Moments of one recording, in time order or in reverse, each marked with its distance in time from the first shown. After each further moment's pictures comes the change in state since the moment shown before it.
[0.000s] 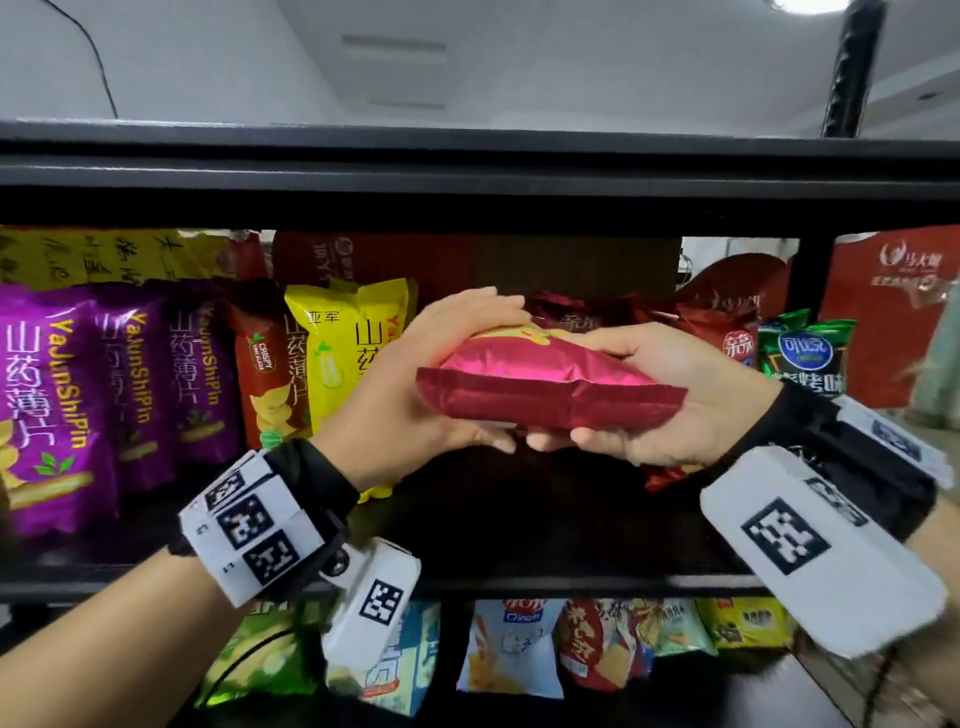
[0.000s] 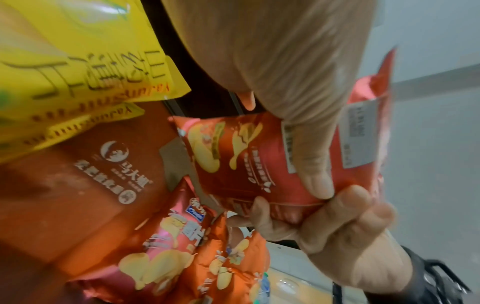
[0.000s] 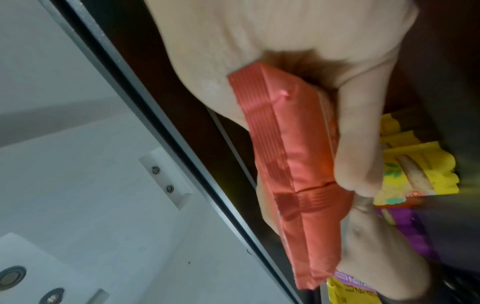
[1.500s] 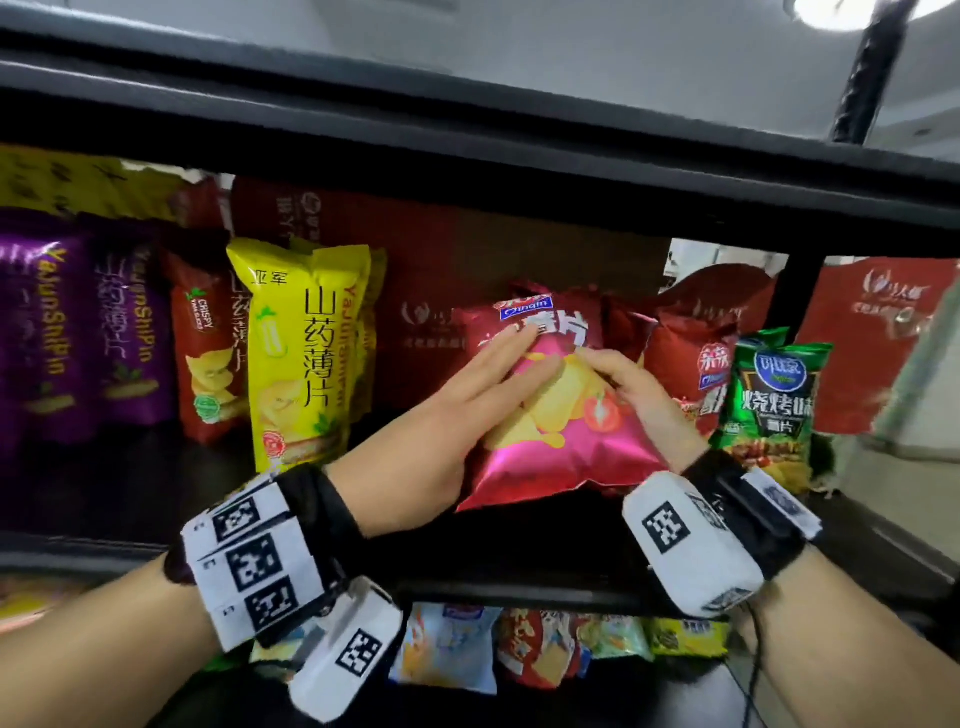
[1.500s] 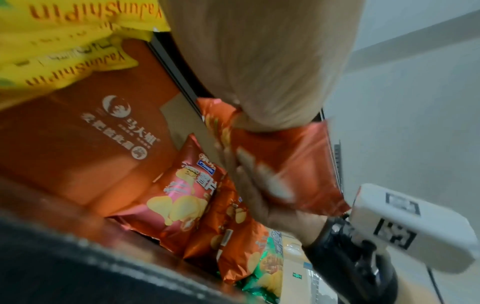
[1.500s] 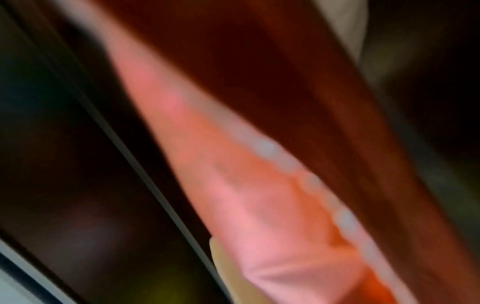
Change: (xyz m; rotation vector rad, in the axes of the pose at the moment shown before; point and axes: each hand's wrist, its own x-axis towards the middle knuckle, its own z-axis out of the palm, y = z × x) left_hand -0.007 -0.010 0.060 0.143 -0.262 -0.096; right_hand 0.046 0.027 -0.073 0.087 0.326 -0.435
